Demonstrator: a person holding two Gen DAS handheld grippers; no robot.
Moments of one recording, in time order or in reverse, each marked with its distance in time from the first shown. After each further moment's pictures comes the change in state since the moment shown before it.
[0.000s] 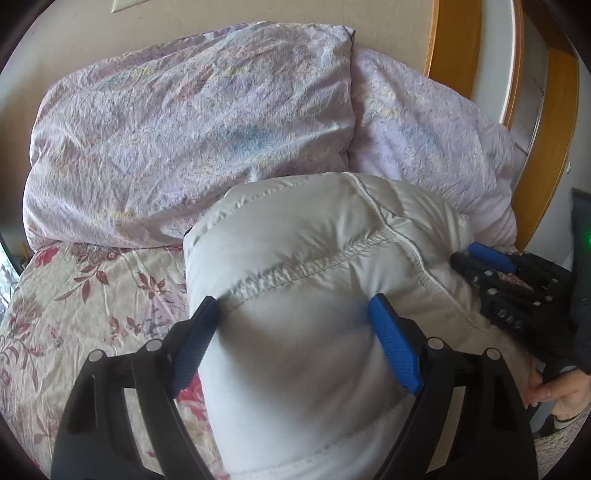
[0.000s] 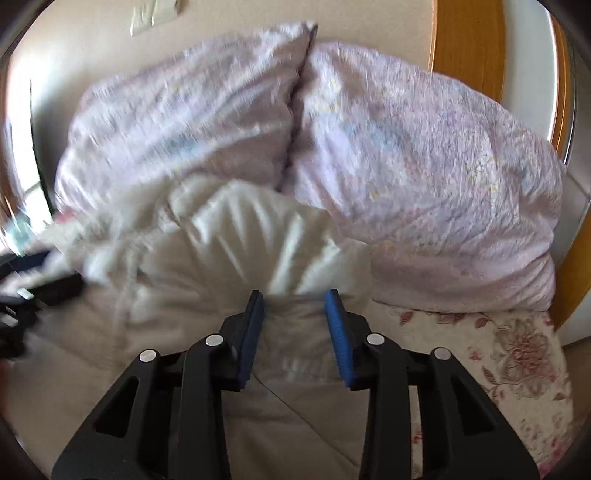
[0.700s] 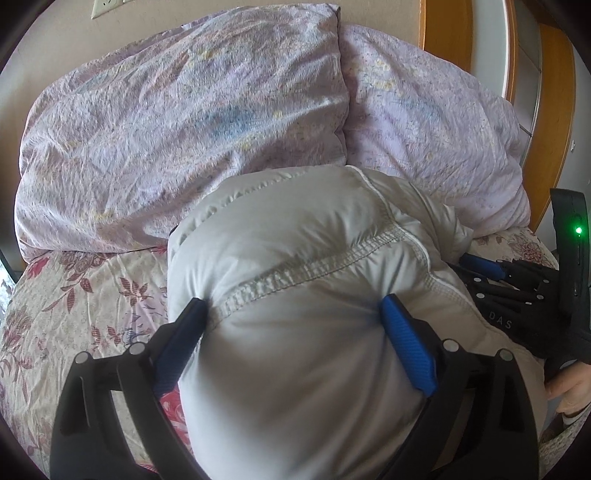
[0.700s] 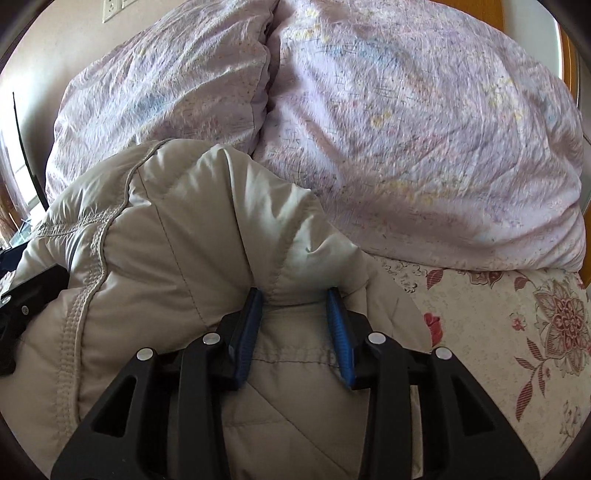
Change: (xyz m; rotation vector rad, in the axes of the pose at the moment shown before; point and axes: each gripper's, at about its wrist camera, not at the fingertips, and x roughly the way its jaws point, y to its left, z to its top) left arm 0.037 -0.010 -0.008 0.048 0.005 0.027; right arm 0.056 -0.020 -0.025 0.104 0.083 0.086
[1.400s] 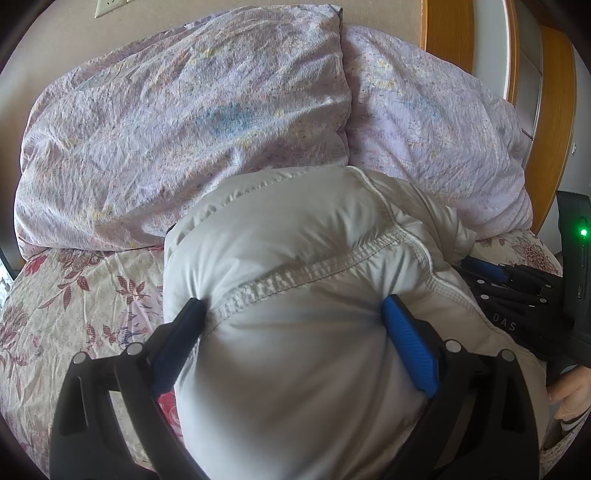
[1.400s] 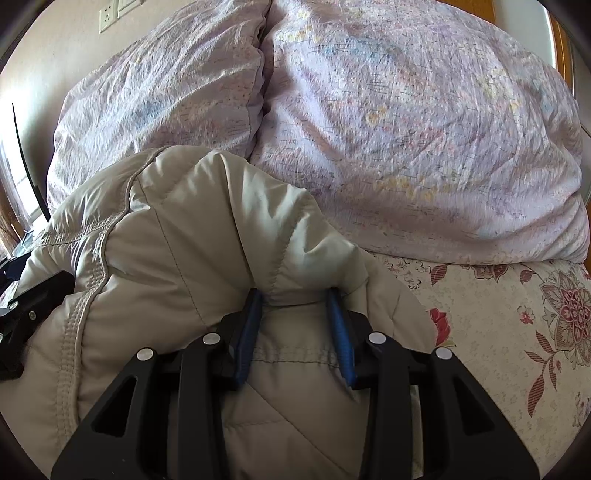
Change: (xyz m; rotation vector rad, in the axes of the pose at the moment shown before) left arm 0.006 0.001 -0.002 -0.004 -0.019 0.001; right arm 0.002 -0.004 -0.008 0.034 -0.029 0.014
